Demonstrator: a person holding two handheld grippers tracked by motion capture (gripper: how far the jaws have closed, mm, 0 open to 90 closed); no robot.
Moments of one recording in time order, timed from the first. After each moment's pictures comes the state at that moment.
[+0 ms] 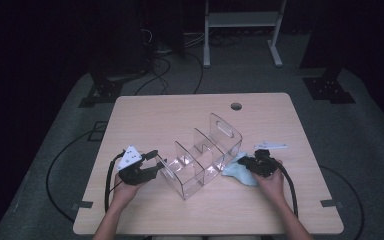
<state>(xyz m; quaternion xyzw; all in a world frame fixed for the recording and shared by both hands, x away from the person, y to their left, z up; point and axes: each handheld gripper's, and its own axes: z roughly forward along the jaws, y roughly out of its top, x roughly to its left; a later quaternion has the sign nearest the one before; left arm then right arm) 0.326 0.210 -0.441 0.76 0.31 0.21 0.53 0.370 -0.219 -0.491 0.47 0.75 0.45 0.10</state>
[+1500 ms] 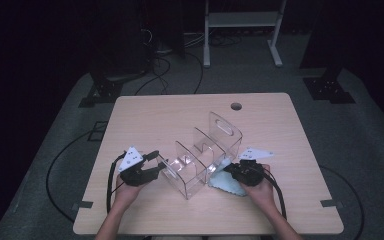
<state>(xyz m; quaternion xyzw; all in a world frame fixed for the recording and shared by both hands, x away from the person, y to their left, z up) 0.323 0.205 -0.442 0.75 0.32 0.21 0.53 0.332 -0.167 -0.468 0.39 0.79 0.47 0.12</state>
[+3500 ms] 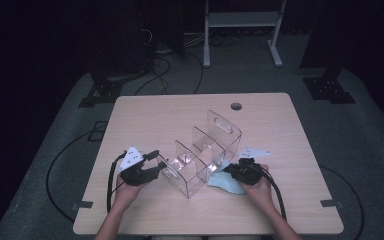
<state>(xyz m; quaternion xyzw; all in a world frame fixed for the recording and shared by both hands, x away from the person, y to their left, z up) 0.324 0.205 -0.442 0.75 0.32 0.21 0.53 0.345 -0.169 -0.484 0.41 0.78 0.46 0.10</state>
